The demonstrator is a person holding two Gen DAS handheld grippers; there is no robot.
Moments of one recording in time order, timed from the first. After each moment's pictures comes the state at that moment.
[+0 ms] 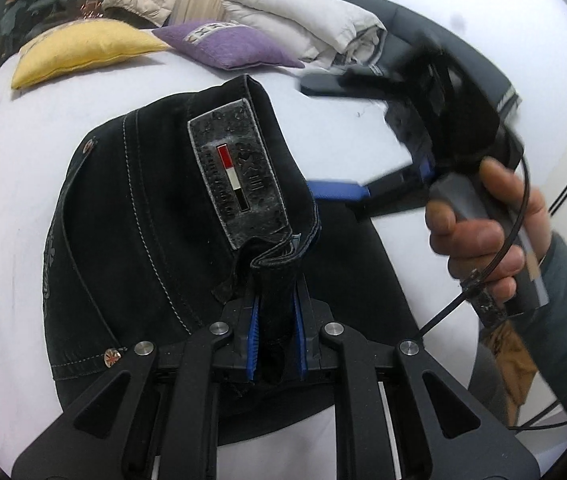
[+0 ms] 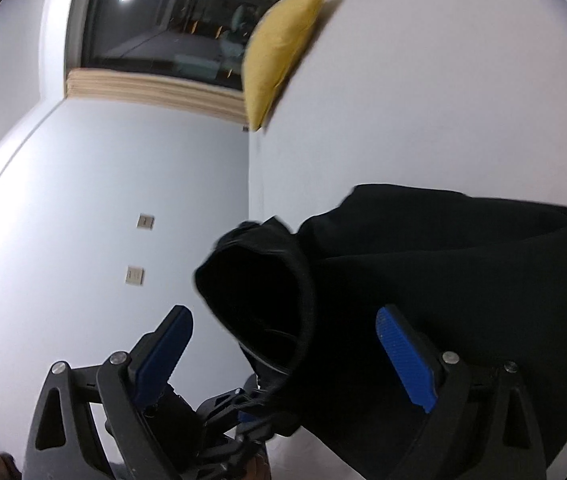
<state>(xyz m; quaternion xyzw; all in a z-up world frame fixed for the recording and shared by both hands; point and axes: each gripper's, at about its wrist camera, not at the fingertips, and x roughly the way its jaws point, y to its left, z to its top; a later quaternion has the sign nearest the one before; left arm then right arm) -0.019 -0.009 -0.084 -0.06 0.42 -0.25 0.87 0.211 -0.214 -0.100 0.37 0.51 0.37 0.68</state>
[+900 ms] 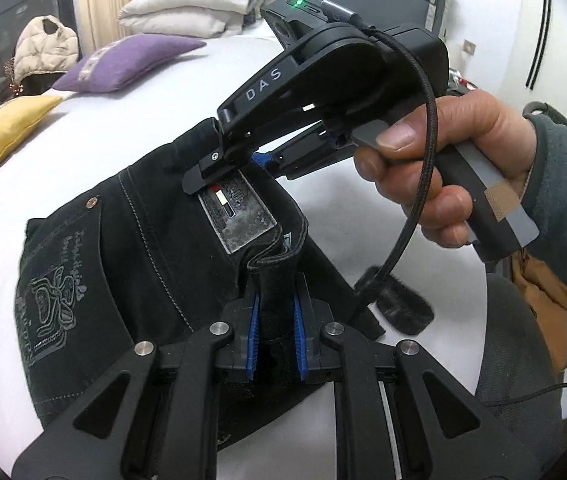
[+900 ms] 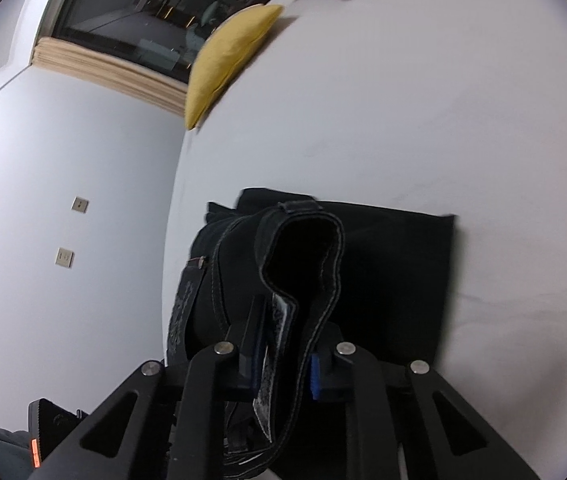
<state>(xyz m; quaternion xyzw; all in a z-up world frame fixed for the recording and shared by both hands) -0.028 -0.194 -0.109 0.13 0.41 -0.32 0.84 0.188 -0.302 -0.141 0.30 0.54 0.28 0.73</state>
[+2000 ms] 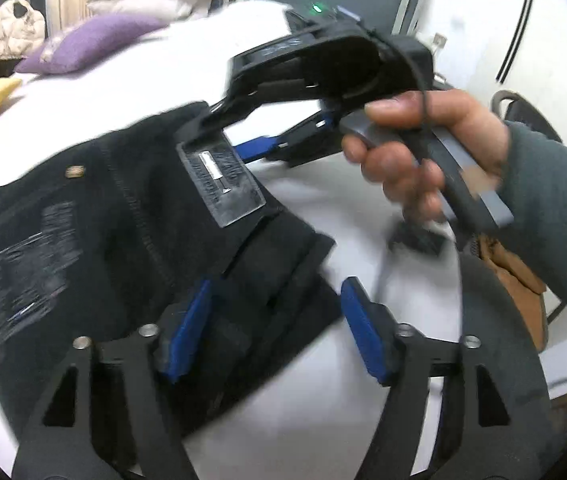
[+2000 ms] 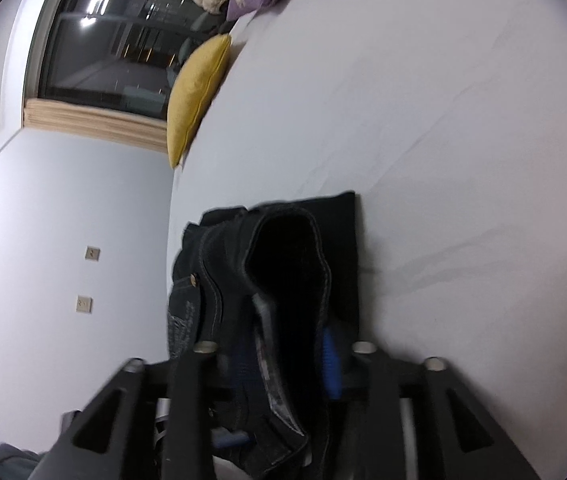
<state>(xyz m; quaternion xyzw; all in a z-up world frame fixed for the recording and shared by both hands) -0.007 -0.197 -0.127 0.10 0.43 -0.38 0.81 0.165 -0.356 -0.166 0.40 0.51 0.24 0.72</state>
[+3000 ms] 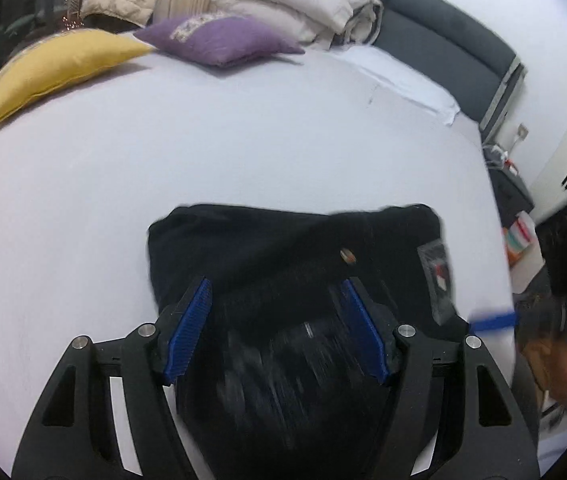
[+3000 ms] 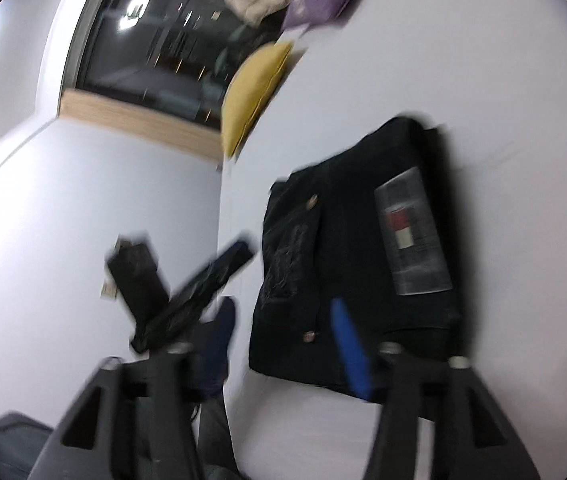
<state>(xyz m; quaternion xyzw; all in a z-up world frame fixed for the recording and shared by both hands) 0.176 -0.081 -0.120 0.00 0.45 -0.25 0.86 0.091 -0.280 -0.118 0.39 0.49 0.29 0.72</state>
